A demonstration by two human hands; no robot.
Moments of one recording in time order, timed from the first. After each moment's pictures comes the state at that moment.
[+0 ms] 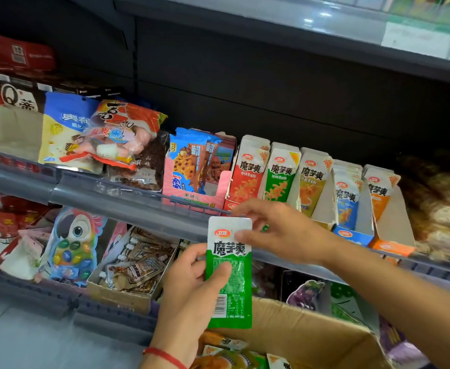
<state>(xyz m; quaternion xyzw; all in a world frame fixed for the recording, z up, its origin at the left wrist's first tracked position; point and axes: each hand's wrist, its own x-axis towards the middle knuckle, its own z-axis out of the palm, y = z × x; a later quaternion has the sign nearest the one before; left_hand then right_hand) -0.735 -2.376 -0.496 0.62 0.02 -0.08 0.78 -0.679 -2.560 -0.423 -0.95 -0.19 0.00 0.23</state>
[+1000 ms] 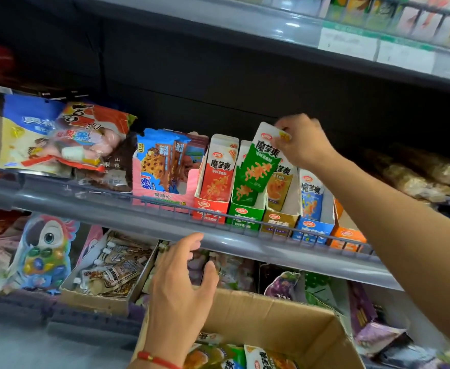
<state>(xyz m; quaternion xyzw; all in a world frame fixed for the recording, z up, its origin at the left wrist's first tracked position) -0.737 -2.401 -0.525 0.84 -0.12 0.18 0.50 -0.609 -2.647 -0.330 -0.96 0.05 -0.25 0.12</state>
